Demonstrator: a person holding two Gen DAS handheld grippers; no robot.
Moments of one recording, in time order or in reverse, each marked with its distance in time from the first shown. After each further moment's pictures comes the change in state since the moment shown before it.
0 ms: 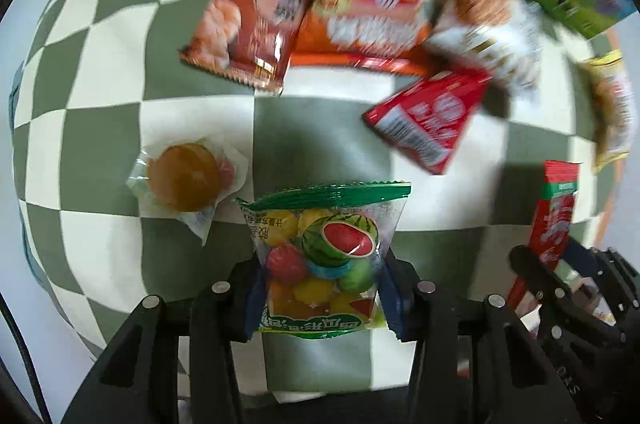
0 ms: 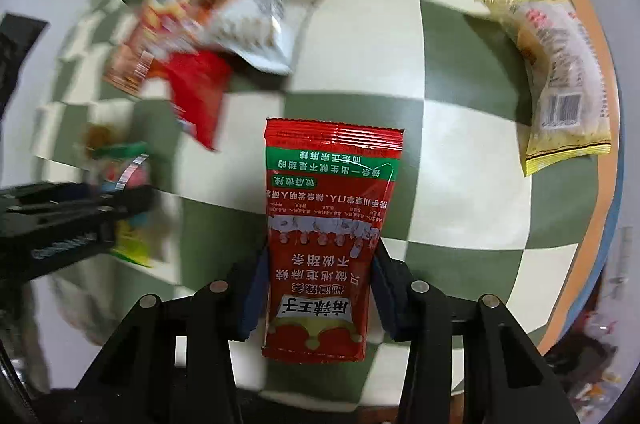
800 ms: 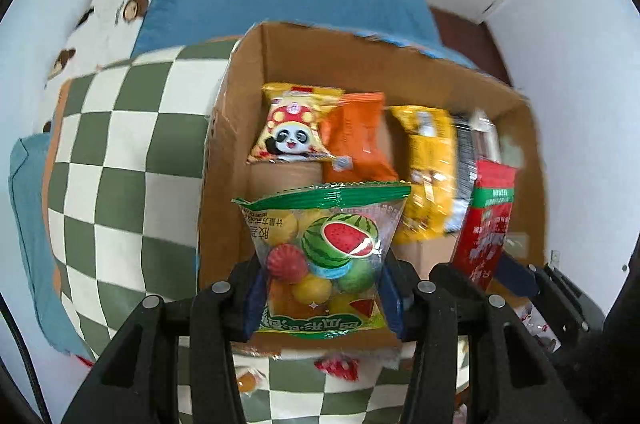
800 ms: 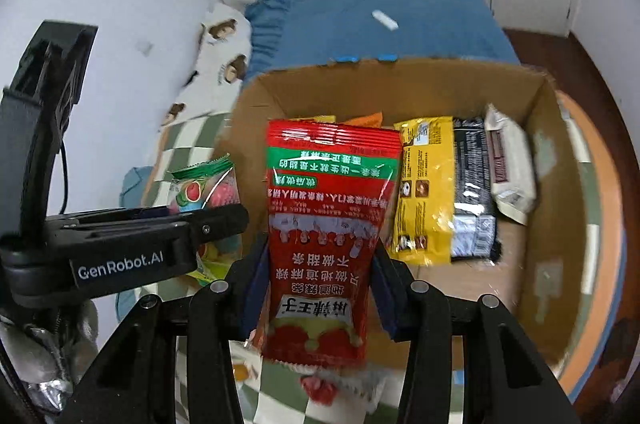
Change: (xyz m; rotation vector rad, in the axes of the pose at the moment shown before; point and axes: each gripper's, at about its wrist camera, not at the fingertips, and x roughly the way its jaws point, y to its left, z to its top) left arm -0.134 0.018 0.268 -0.049 -0.151 -0.112; right arm -0.110 0.037 0.280 -0.015 -0.206 0.212
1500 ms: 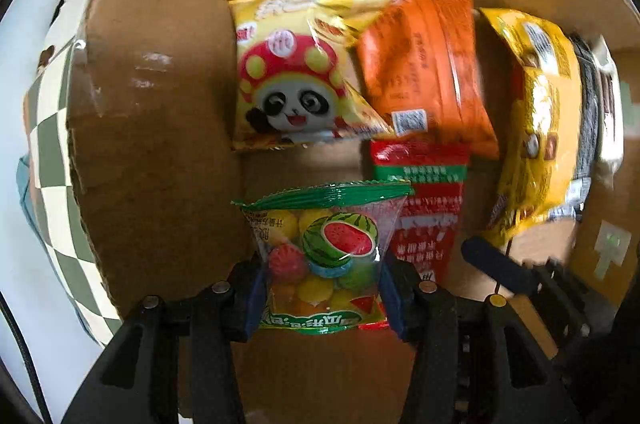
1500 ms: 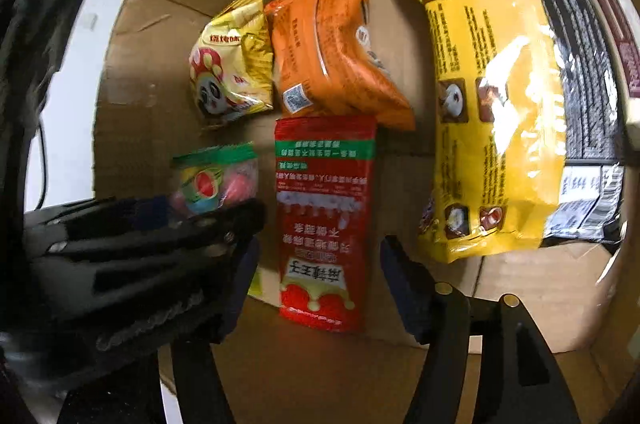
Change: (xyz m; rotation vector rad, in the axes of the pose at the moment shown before) left arm 0.117 0.010 0.013 0.097 0.265 0.156; right arm 0.153 -0.032 -0.001 0.198 0.296 0.061
